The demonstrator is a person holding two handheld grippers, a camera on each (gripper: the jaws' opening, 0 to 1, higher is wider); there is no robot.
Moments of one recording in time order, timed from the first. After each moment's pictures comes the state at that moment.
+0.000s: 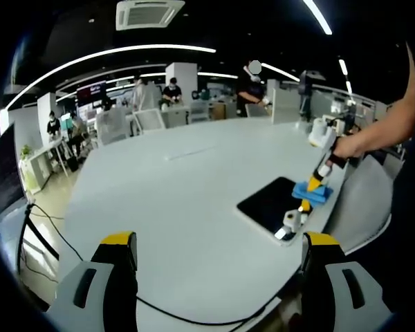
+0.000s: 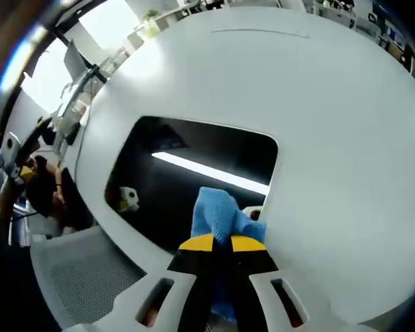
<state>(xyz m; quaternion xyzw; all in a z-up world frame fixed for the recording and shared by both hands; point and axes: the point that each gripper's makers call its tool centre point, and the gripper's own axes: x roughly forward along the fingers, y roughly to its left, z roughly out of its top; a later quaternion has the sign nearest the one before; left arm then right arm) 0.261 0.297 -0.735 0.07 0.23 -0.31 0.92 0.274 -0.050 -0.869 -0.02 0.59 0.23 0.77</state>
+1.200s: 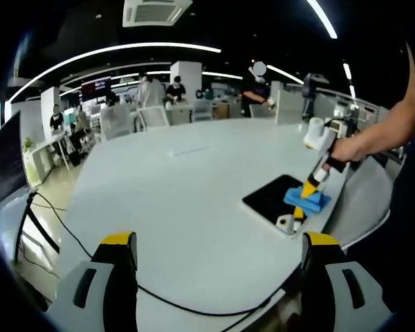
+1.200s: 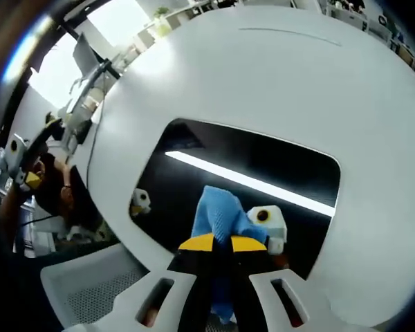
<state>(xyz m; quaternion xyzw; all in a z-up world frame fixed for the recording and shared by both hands) 0.256 0.320 -0.745 0.05 0.24 -0.30 0.92 0.276 0.022 -0.869 -0.02 0.59 0.26 0.76</state>
